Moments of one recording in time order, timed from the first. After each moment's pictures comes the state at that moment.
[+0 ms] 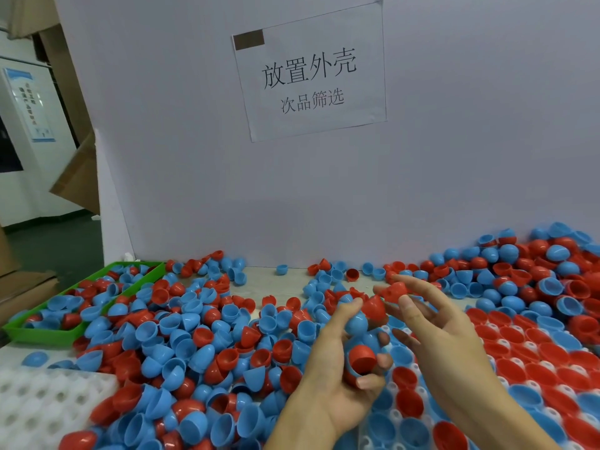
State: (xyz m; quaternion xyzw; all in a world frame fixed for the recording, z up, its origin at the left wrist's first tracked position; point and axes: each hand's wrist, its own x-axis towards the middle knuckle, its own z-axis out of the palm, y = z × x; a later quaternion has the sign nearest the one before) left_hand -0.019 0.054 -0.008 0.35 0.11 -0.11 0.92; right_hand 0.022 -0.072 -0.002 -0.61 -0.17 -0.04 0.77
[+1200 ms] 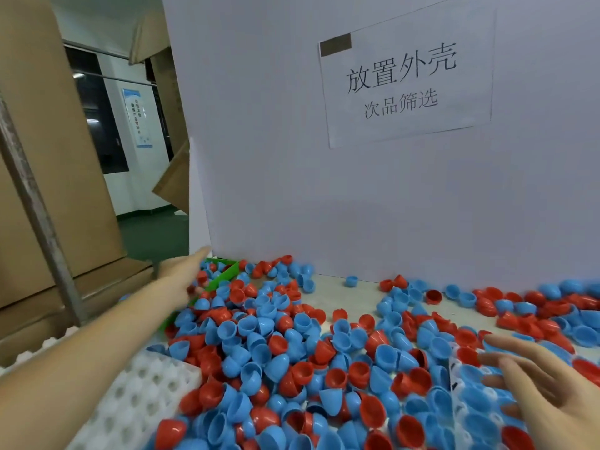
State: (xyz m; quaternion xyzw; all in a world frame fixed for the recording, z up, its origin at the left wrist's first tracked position) left_hand -0.029 0.385 0.051 0.60 0.45 0.30 0.59; right_hand 0.028 -0.062 -0.024 -0.73 -0.14 -0.07 0.66
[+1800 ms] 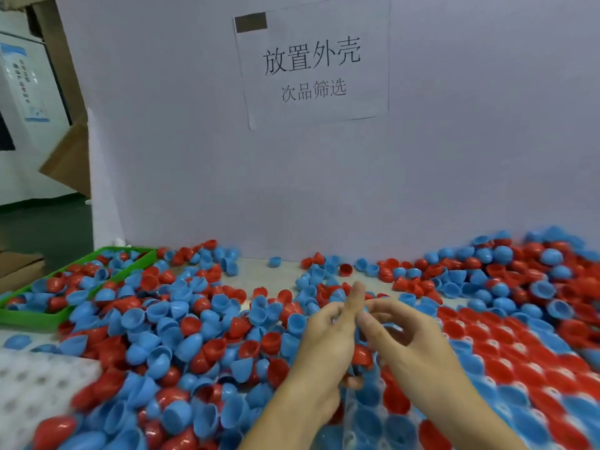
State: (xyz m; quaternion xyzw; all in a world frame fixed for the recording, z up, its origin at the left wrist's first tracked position) left_hand -0.021 0.046 0.007 0.63 0.14 0.02 0.76; right_hand 0.009 -0.071 -0.001 -0.74 -0.22 -0.01 0.63
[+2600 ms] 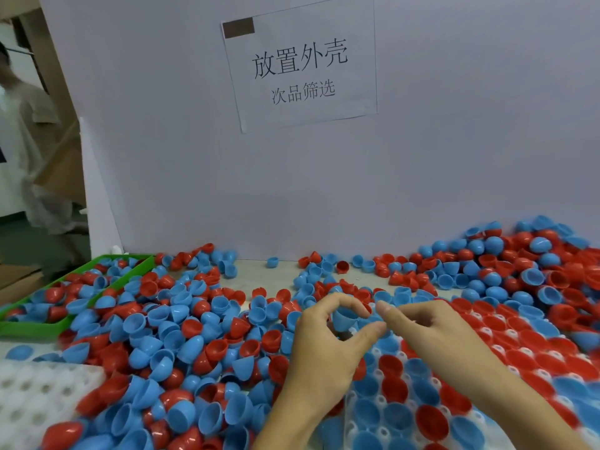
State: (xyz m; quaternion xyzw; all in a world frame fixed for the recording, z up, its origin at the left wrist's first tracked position) left_hand -0.035 0.053 -0.002 0.80 0.00 0.24 0.55; right_hand 0.016 -0.099 0.017 -0.84 -0.21 0.04 0.50
